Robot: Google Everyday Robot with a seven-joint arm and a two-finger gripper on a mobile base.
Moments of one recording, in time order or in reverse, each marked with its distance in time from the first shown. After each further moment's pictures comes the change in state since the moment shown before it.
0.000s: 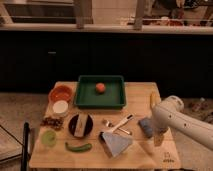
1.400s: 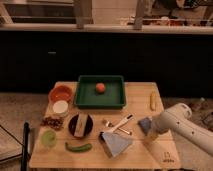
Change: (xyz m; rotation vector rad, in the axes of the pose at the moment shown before) arm -0.004 -0.021 0.024 0.119 -0.184 0.490
